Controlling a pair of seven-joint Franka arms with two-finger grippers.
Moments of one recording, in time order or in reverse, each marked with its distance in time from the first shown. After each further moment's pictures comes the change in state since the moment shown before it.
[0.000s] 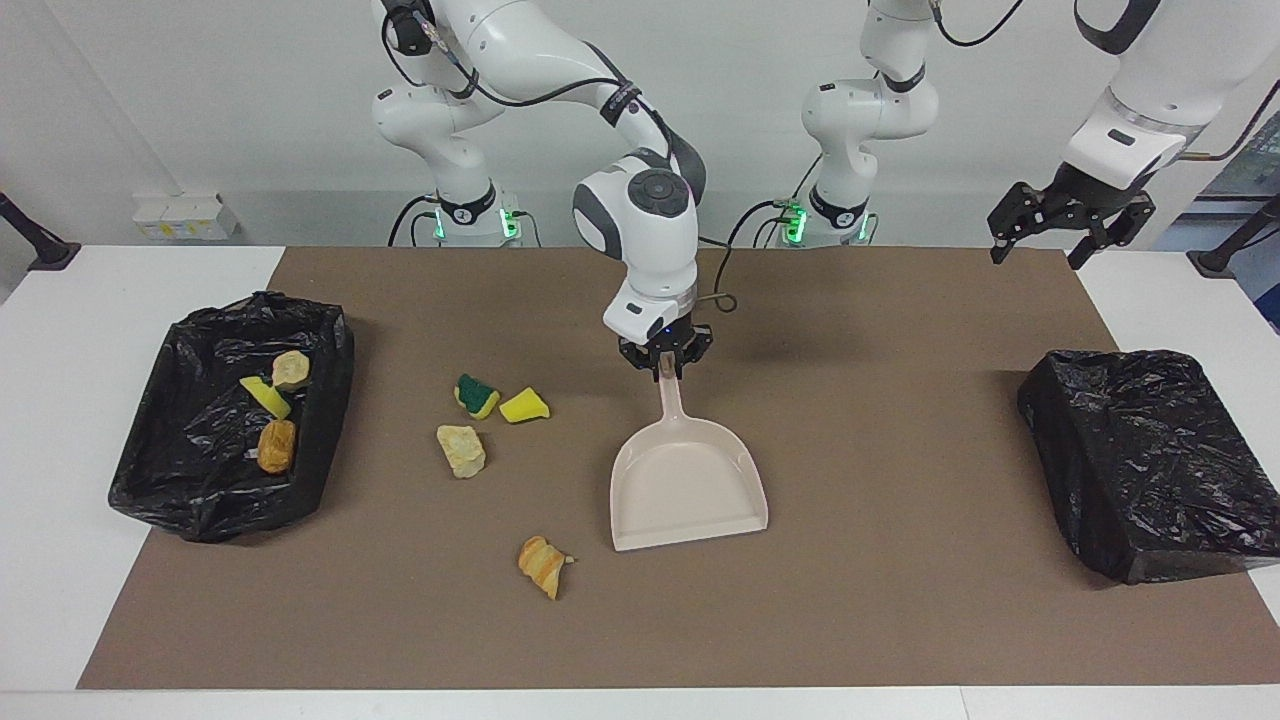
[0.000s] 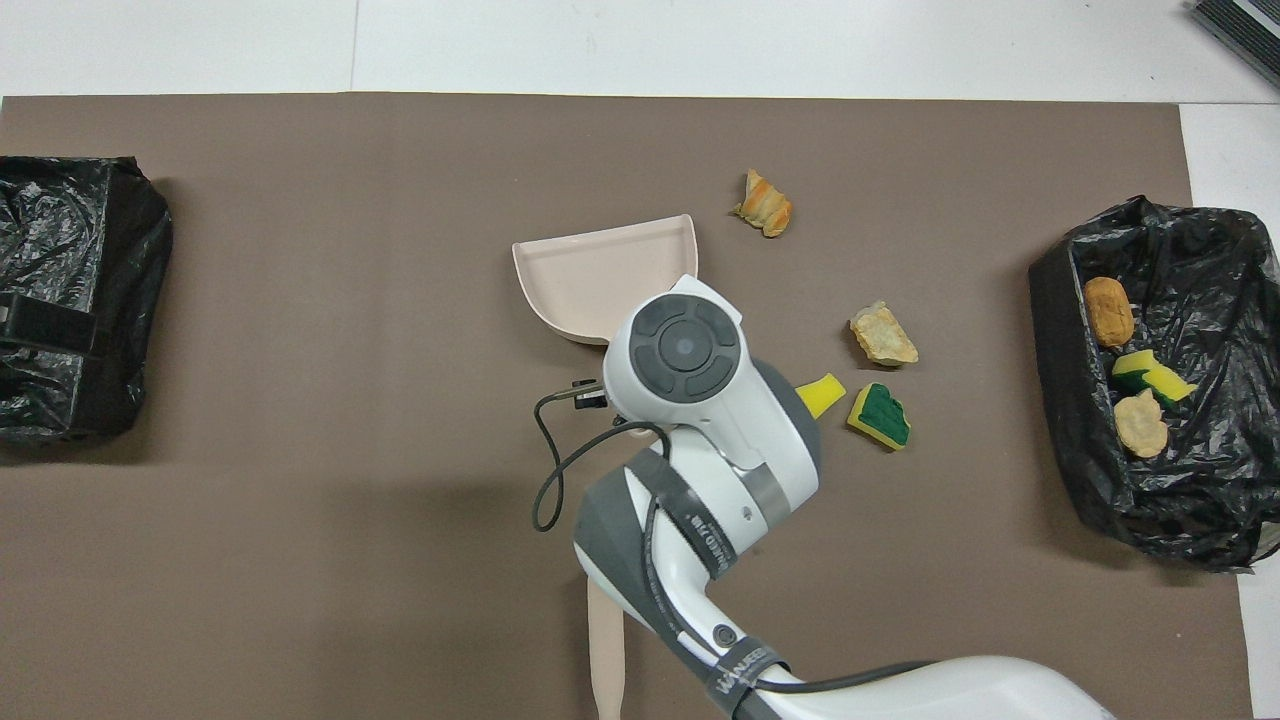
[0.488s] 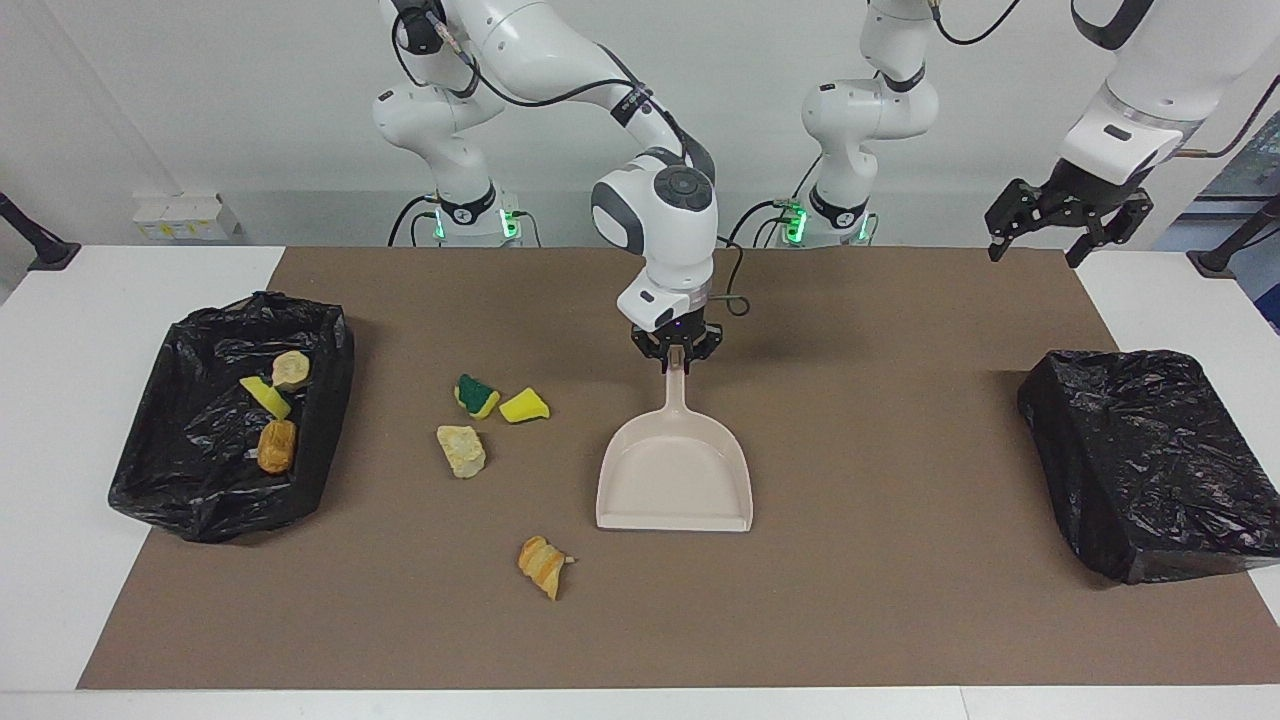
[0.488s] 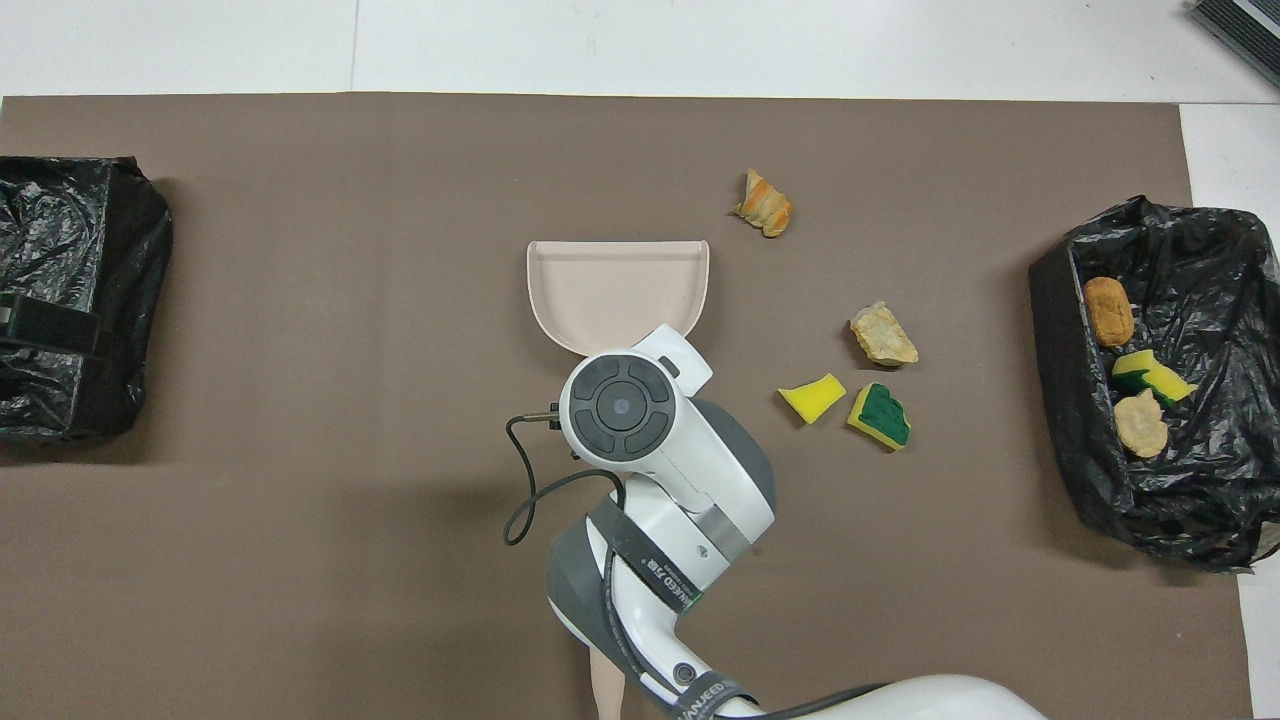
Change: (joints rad) left arm 0.000 -0.005 -0.006 0.001 0.000 0.000 0.000; right arm 0.028 -0.003 -0.001 -0.018 -0.021 0.000 0.122
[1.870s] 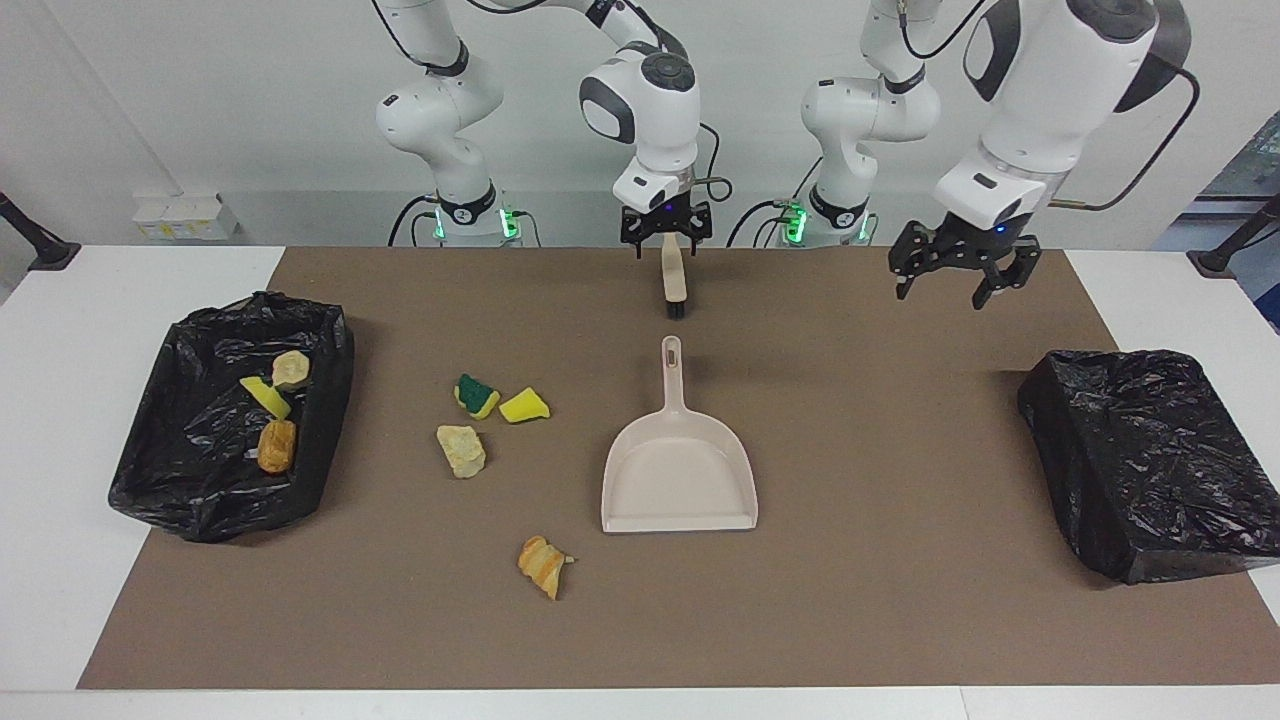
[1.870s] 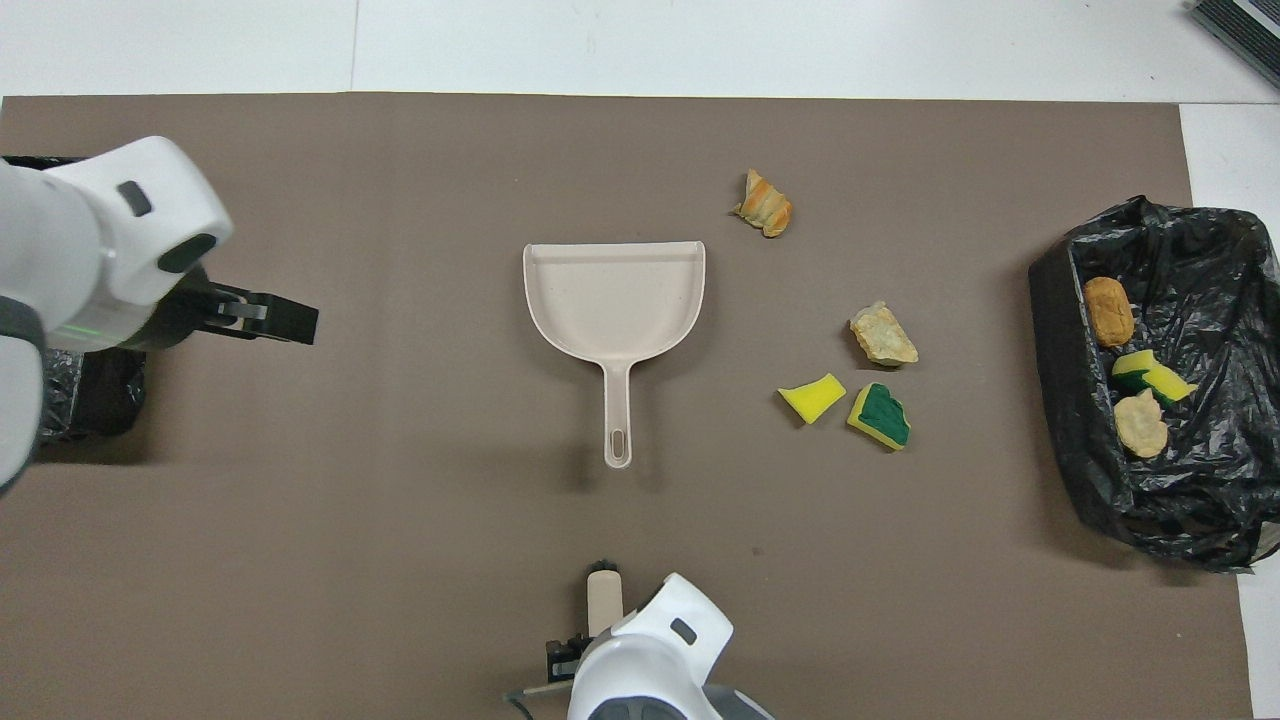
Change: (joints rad) left arm -0.216 0.019 -0.026 -0.161 -0.003 0.247 -0.183; right arm 0.248 -0.496 0.005 -0.537 0.154 -0.012 0.091
